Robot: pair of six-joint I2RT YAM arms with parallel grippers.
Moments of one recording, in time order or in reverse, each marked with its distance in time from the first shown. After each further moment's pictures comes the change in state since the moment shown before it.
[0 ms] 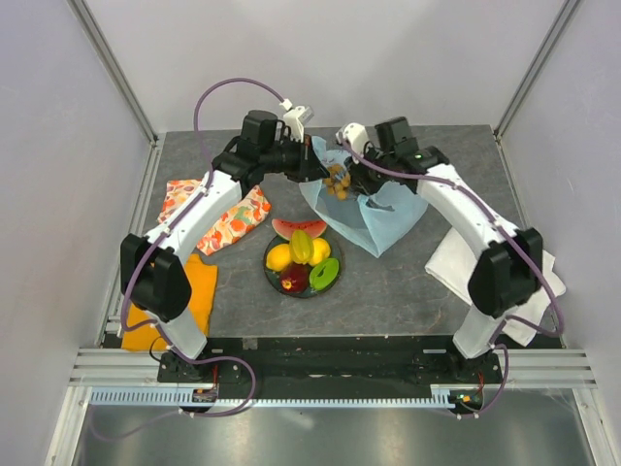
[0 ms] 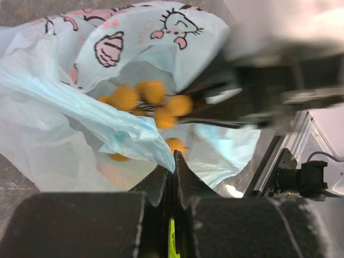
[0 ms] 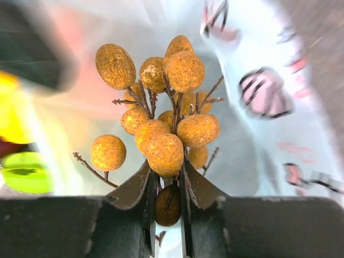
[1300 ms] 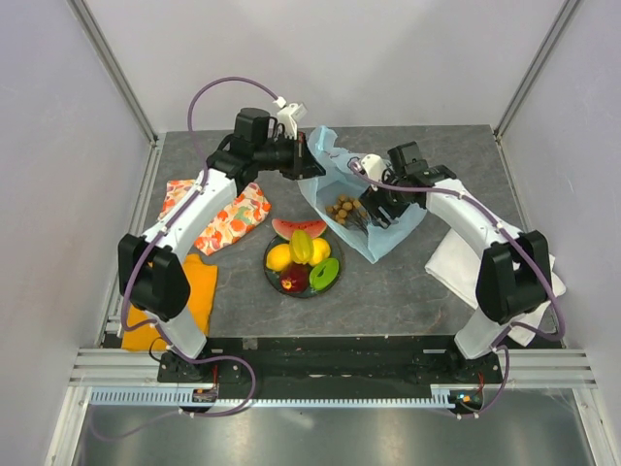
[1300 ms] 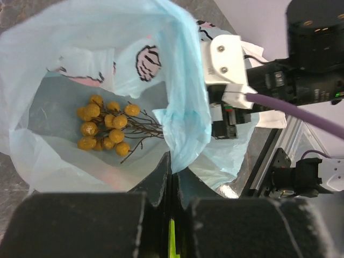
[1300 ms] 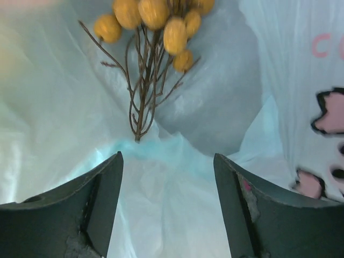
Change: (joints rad) left arm 0.045 0.004 0.007 0.007 0.064 -0.002; right arm -0.073 -0.077 -0.246 -0.047 0.135 -0.093
